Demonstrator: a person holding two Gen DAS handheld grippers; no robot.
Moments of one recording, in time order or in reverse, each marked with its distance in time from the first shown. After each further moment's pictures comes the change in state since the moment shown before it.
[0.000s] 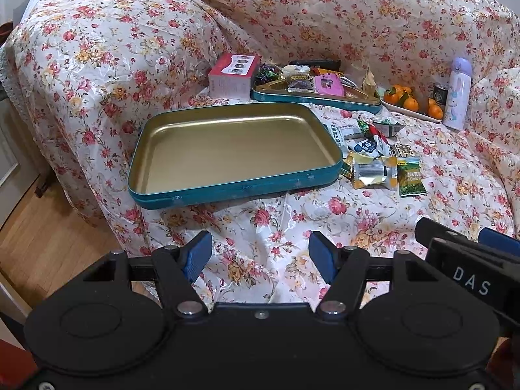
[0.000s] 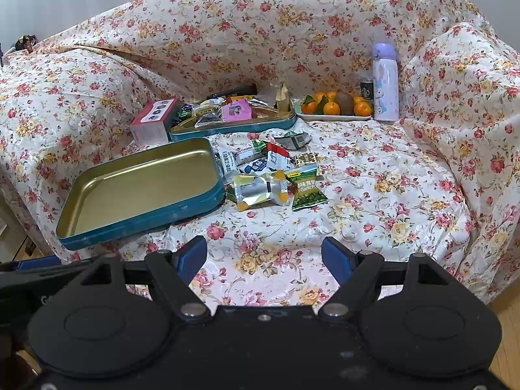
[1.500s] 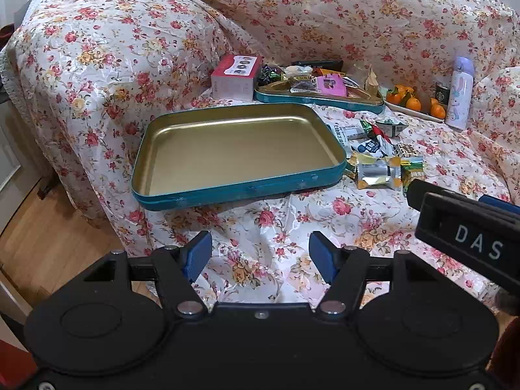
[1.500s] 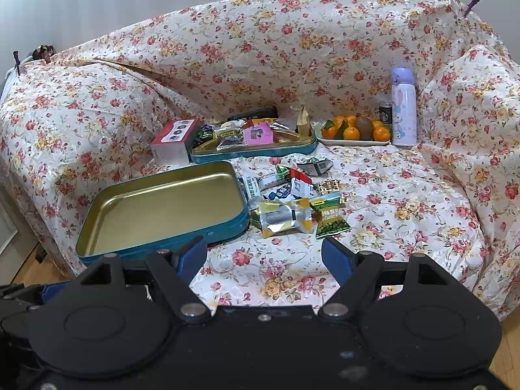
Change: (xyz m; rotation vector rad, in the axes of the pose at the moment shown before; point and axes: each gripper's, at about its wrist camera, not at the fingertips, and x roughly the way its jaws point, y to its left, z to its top) left arm 0.001 0.003 -0.001 0.006 -0.003 0.007; right arm -0.005 0.011 0.010 -0.021 -0.068 0.060
